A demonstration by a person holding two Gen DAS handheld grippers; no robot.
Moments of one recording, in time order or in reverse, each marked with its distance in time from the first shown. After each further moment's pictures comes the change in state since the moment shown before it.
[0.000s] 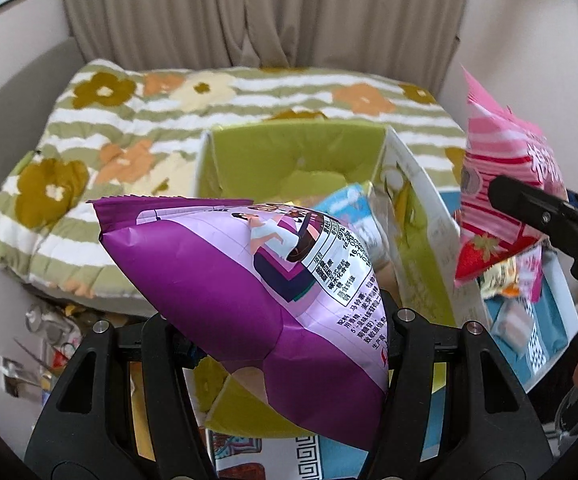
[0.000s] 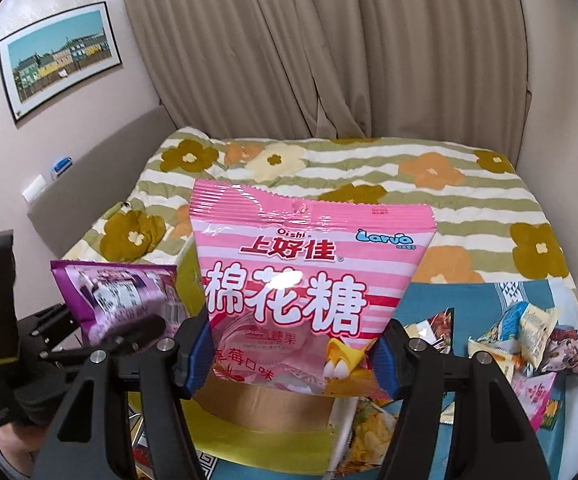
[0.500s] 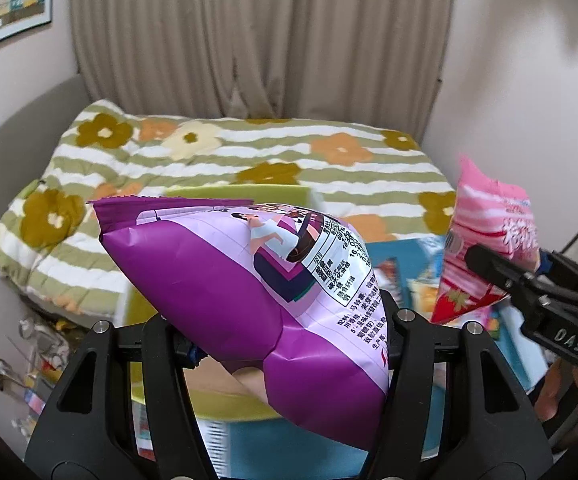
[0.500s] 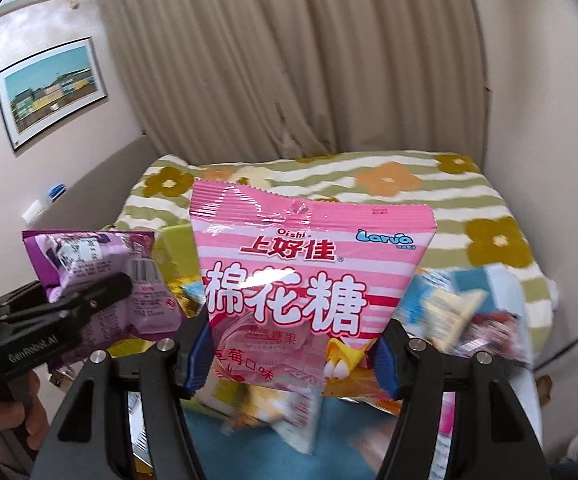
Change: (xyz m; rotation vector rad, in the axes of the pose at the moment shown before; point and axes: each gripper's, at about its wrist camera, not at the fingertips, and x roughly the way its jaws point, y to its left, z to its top) left arm -0.072 -0.095 0.014 -0.034 -0.185 0.031; right arm -0.079 -0.089 -0.024 0.030 -0.106 0.015
